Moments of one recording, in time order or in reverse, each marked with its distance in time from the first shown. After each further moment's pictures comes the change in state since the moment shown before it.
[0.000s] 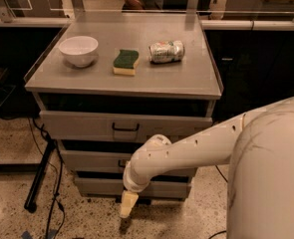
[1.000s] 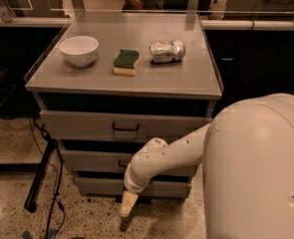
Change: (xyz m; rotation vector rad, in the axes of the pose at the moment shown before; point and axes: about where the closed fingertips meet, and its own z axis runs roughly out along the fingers) arm 0.018 -0.014 0.038 -0.005 0.018 0.042
